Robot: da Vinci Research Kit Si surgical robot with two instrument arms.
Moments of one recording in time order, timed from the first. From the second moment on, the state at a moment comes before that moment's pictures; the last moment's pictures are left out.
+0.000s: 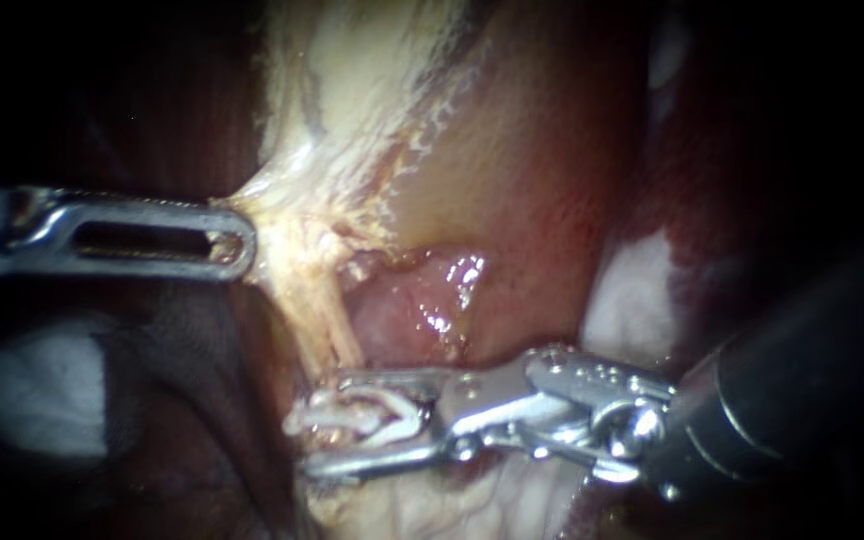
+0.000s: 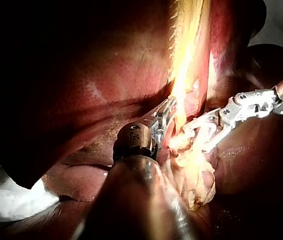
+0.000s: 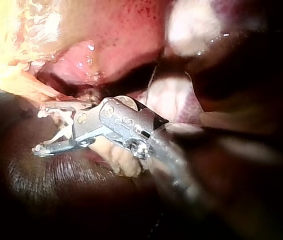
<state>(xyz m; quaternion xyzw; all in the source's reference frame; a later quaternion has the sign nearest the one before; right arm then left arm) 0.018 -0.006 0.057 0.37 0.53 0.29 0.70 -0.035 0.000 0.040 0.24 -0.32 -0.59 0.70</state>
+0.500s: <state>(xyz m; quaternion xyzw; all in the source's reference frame) 0.016 -0.004 0.055 0.37 0.53 0.29 0.70 -0.035 0.000 0.039 0.24 -0.32 -0.59 0.70</state>
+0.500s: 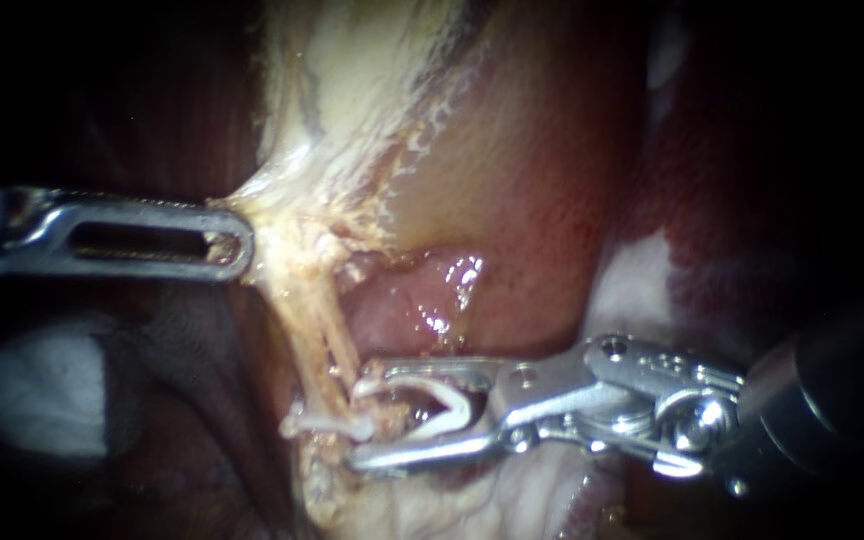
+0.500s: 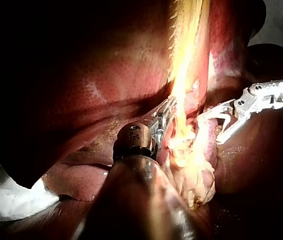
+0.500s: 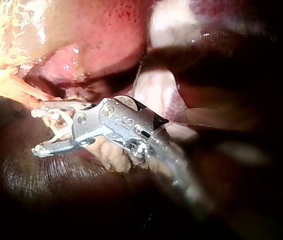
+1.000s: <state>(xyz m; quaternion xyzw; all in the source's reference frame) 0.018 -0.005 0.057 0.36 0.53 0.29 0.71 -0.035 0.000 0.039 0.24 -0.32 -0.59 0.70</state>
